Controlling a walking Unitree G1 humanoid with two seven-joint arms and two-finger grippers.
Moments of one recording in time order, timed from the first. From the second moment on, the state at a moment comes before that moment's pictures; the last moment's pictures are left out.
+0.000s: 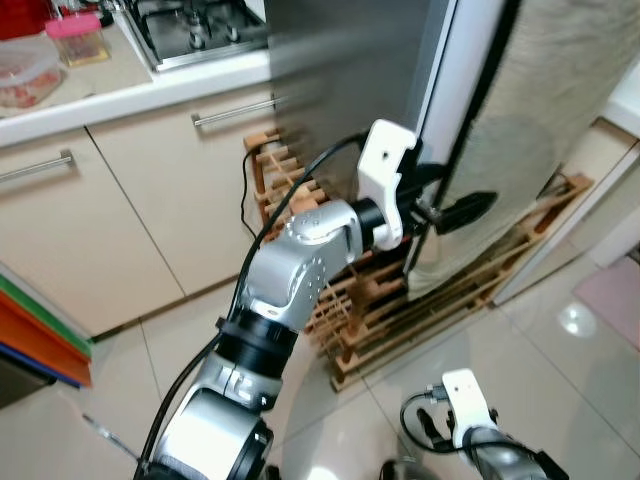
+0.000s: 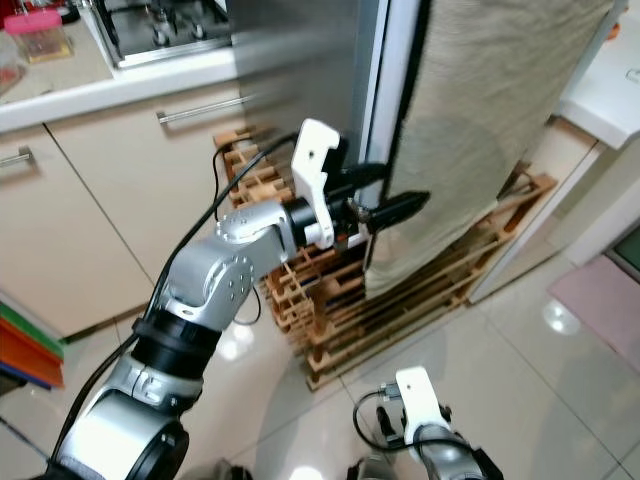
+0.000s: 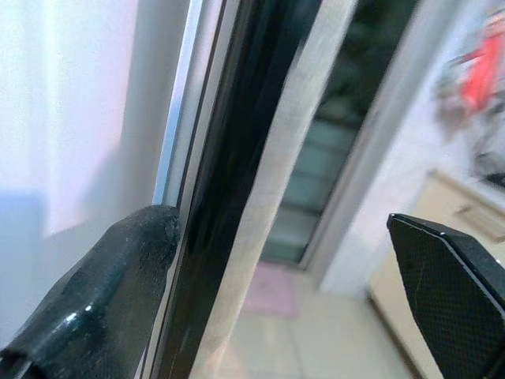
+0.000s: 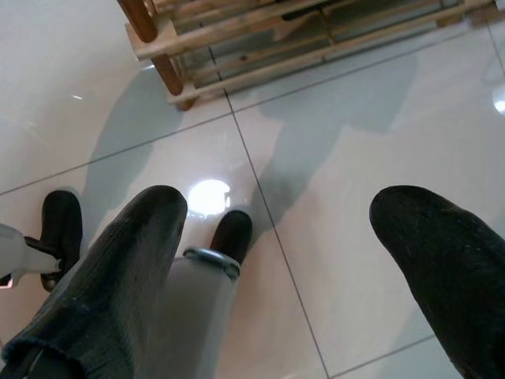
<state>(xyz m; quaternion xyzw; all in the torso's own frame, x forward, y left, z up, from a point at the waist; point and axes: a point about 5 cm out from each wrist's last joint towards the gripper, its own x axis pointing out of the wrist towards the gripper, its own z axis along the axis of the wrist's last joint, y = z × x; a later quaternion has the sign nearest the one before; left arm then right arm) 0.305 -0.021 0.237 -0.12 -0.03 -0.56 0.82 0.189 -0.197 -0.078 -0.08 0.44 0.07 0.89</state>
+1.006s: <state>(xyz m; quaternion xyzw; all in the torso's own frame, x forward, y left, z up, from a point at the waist) 0.320 0.030 0.246 -0.16 0.02 -0.47 0.87 0.197 -0.186 -0.073 -0.11 0.44 0.17 0.88</state>
